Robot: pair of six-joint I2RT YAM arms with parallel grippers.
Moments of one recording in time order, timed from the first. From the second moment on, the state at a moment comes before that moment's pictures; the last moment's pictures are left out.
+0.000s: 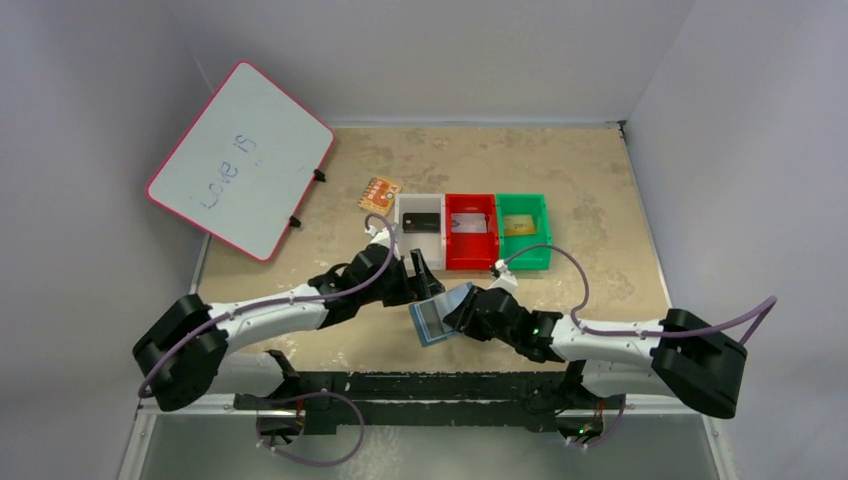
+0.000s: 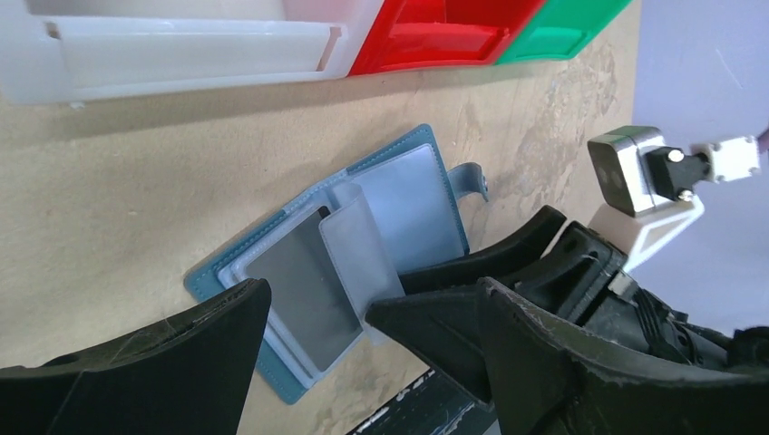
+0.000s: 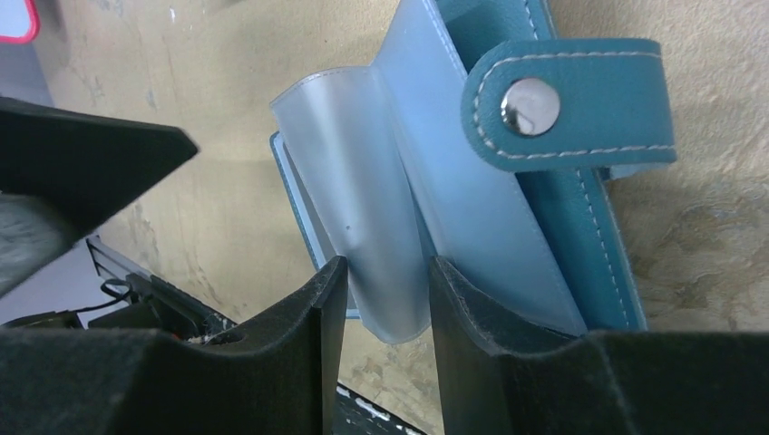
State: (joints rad) left arm -0.86 1.24 0.59 0.05 0.03 -0.97; right arm 1.05 1.15 0.31 0.11 0.25 1.26
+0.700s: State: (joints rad) left arm -0.97 1.56 0.63 0.29 -0.05 -1.12; right arm 1.03 1.06 0.24 0.11 0.25 1.28
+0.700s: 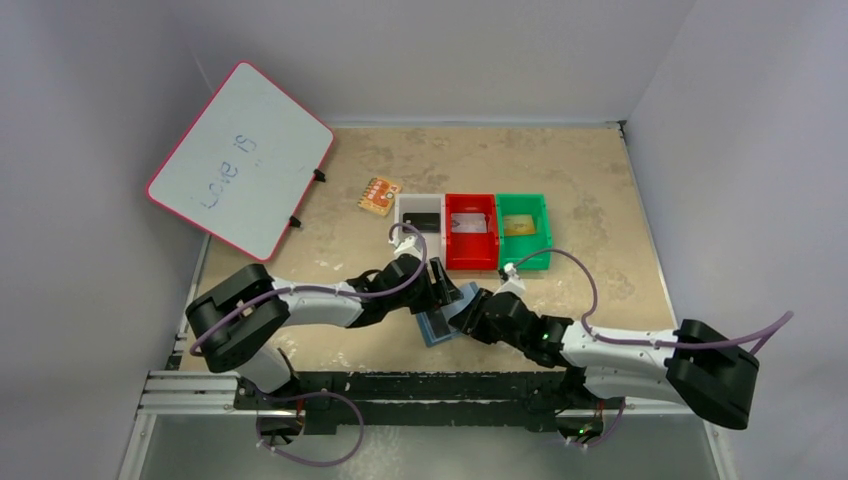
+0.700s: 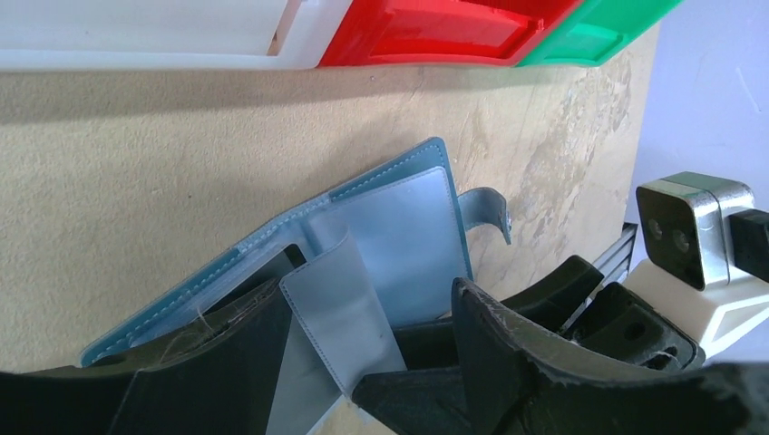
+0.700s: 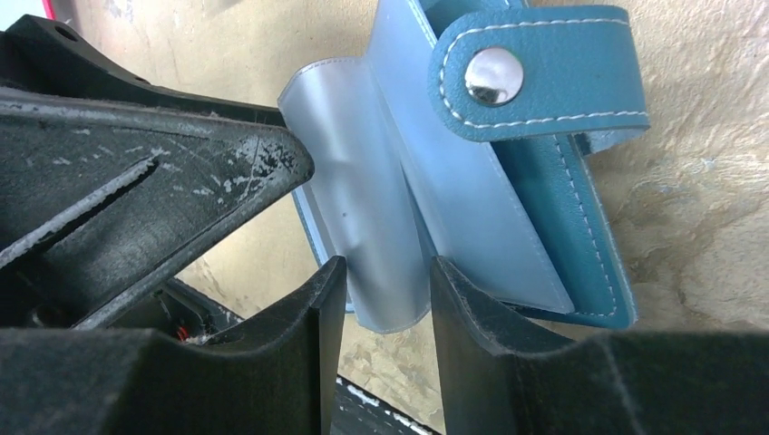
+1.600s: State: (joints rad) left arm -1.00 1.72 0.82 0.33 -0.01 -1.15; right arm 1.03 0.55 0.20 -0.30 0.36 1.31
